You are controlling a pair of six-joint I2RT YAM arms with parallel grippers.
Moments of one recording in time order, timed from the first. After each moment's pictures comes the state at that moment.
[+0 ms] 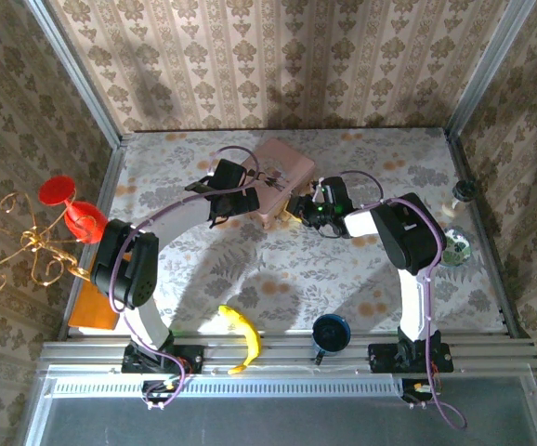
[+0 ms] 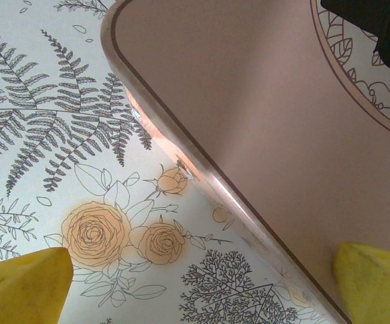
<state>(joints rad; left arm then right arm) -0.53 1.75 1.23 -0.48 -0.15 -0.62 0.36 2.08 1.04 0.46 -0.54 0.96</state>
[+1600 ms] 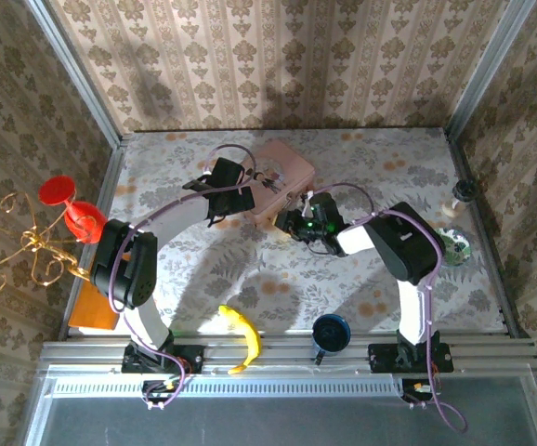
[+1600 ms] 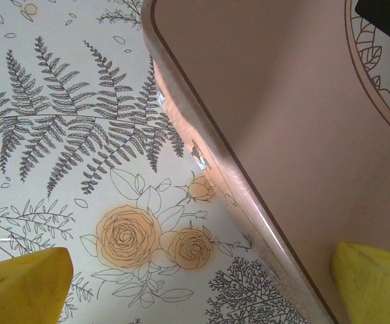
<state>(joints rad) -0.52 1.75 1.24 -0.52 -0.19 -0.62 0.48 1.98 0.88 0.56 -0.45 1.00</state>
